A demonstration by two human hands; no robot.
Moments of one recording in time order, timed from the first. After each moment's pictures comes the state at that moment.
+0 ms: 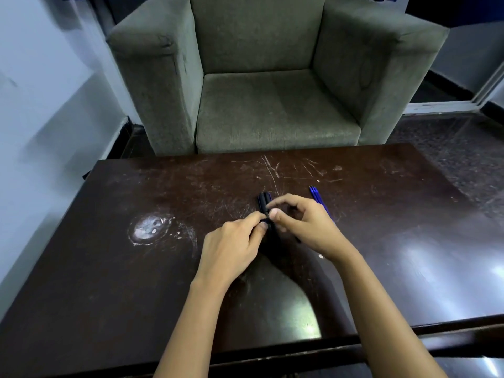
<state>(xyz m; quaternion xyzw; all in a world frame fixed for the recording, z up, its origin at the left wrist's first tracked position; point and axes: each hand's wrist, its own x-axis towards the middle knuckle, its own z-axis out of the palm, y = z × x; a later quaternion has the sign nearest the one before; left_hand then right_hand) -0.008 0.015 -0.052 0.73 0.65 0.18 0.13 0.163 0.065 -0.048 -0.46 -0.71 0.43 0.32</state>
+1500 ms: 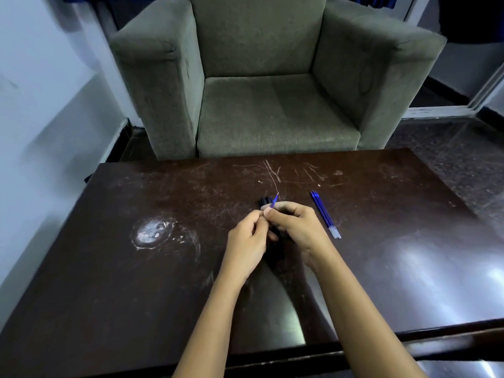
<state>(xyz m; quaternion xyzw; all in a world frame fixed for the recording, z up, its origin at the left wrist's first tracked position) 0.014 0.025 -0.053 0.49 0.63 0.41 0.45 0.126 0.059 -0.041 -0.53 -0.46 0.58 0.42</state>
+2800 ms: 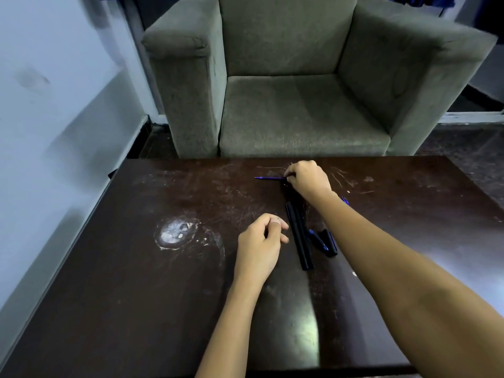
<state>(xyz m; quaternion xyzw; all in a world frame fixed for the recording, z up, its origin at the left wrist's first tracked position) -0.009 0.029 -0.054 0.46 0.67 0.42 0.41 0.100 0.209 -0.065 -0.60 -0.78 0.09 0.12</state>
